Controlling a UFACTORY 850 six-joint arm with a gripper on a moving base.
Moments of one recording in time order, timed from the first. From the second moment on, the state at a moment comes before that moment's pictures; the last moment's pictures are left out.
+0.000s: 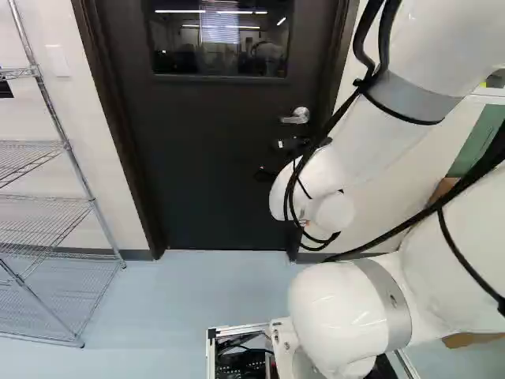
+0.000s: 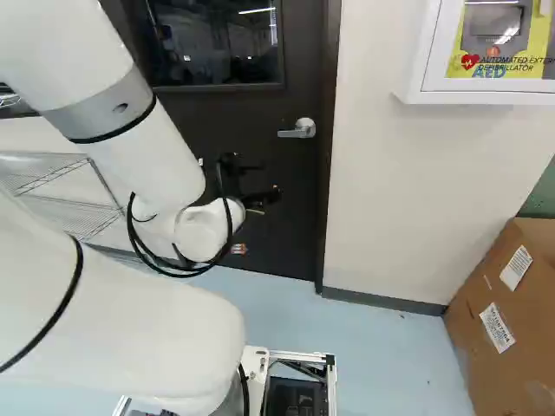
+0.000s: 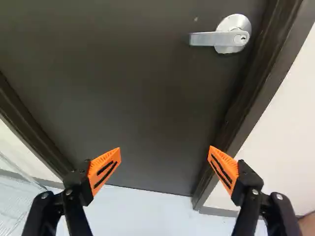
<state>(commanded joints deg) 0.3 17.0 -6.7 0.0 50.0 0.0</state>
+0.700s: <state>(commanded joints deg) 2.3 14.4 -14.0 0.0 50.0 0.0</state>
